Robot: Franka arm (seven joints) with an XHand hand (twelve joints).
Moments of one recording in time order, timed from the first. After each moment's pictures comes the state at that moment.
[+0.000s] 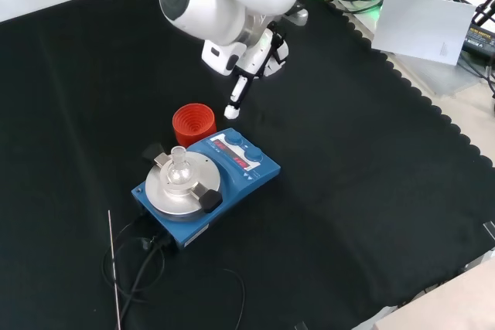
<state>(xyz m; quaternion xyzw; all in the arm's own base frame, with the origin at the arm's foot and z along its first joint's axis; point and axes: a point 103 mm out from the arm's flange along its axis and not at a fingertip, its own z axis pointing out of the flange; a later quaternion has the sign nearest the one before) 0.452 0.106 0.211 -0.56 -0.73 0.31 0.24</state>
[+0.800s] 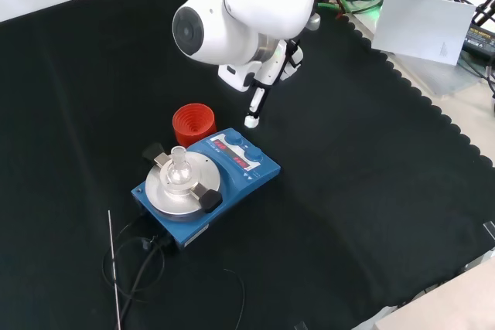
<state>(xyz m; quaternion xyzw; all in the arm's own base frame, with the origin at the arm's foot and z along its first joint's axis) 0.433 0.124 0.202 -0.54 -0.71 0.37 0.25</state>
